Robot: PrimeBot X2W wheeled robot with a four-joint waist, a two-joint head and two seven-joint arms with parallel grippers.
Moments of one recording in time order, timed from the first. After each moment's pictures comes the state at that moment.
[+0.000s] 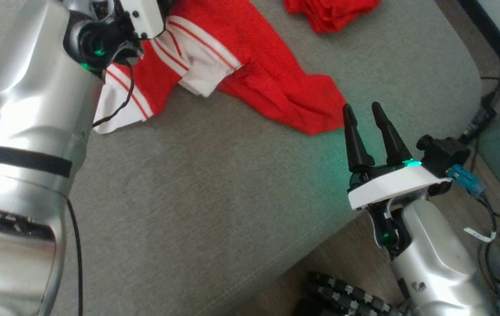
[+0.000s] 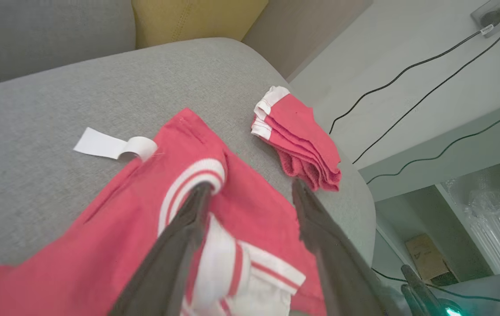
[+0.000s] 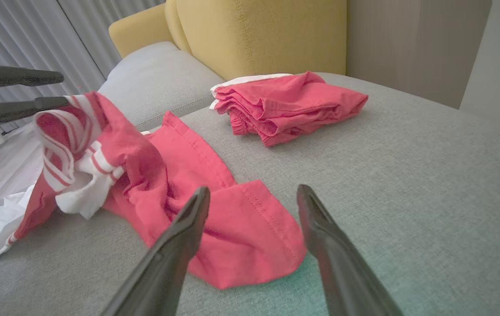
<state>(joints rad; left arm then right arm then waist) -1.18 0.15 -0.52 0.84 -0.89 -0.12 0.50 -0.41 -0.05 0.28 0.48 0.47 0.13 -0.24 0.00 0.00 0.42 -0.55</state>
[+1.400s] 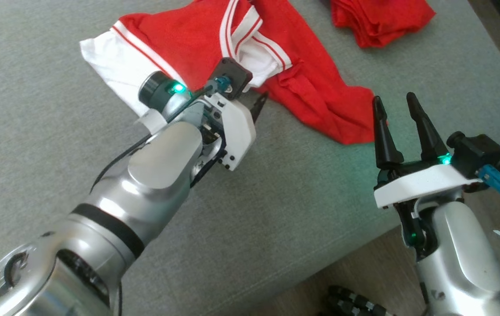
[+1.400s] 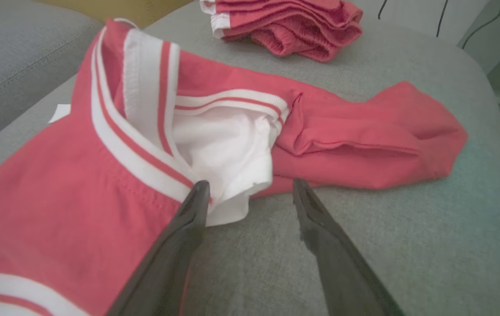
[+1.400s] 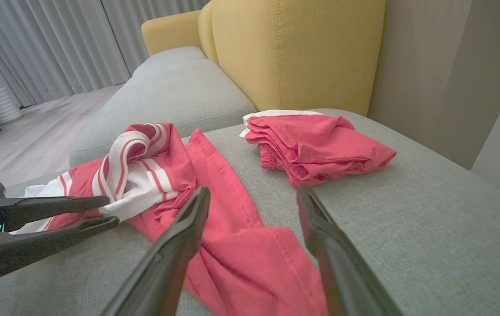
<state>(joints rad) -1.00 0.05 -1.07 0.87 -0.55 -0.02 -0.01 -0.32 -0.05 0.12 0.27 0.27 0.13 -0.13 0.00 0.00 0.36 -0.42</state>
